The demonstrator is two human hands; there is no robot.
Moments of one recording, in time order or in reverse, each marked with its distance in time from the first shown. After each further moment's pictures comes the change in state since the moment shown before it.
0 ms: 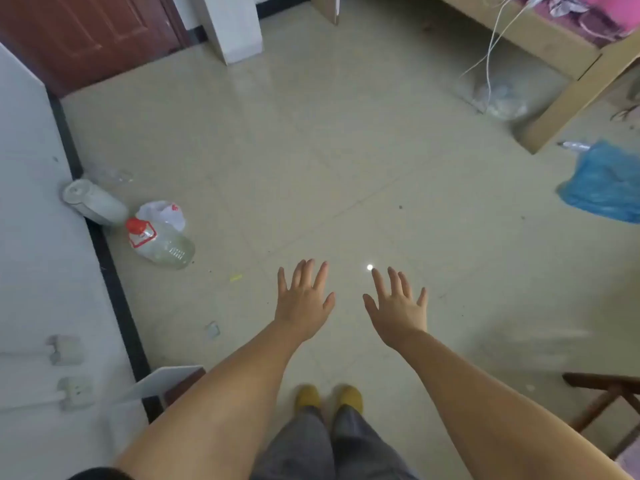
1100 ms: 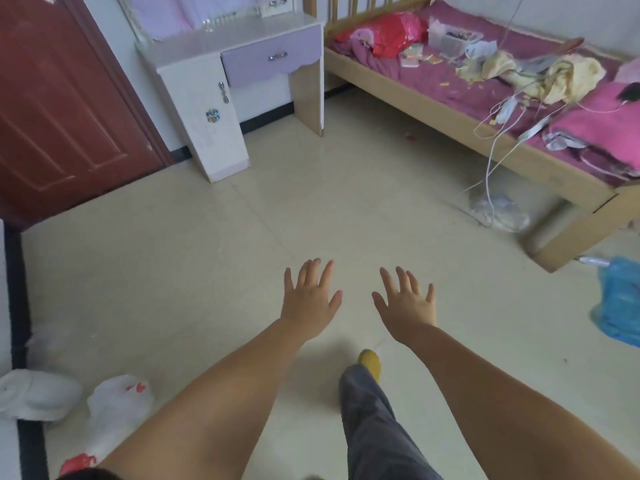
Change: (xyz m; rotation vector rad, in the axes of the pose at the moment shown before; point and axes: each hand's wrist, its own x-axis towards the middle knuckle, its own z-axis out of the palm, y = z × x) left_hand 0.504 -0.105 -0.243 -0.020 0.219 0.111; right_hand 0.474 -0.068 -0.289 -0.054 0.158 0.065
